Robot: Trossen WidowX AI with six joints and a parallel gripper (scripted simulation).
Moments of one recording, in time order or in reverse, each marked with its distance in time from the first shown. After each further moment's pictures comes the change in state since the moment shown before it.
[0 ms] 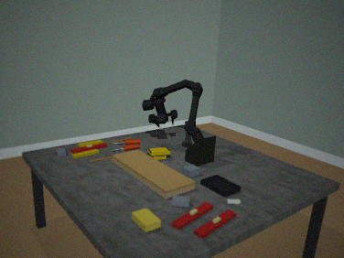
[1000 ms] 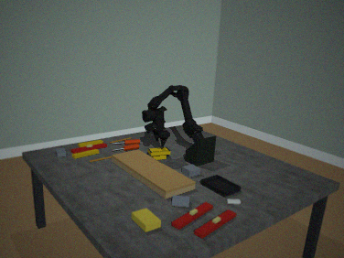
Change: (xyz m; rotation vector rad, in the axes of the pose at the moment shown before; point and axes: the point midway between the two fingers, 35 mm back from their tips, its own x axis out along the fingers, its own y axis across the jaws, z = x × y) arm -0.066 -0.014 0.229 1.100 -0.472 0.034
